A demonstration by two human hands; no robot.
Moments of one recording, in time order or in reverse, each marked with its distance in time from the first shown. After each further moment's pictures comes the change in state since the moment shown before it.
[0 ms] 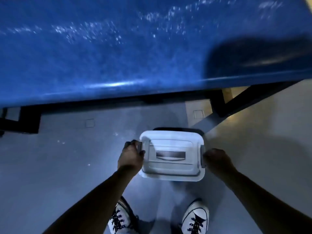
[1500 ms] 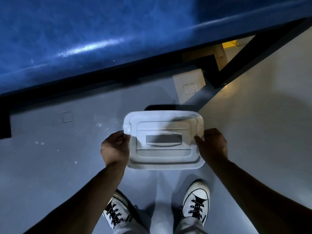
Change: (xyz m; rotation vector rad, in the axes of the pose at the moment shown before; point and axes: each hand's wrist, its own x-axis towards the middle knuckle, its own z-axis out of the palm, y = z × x) left_hand 0.016 0.004 0.037 -0.439 0.318 -0.224; right_hand 0.028 0.026 0.038 0.310 0.287 0.192
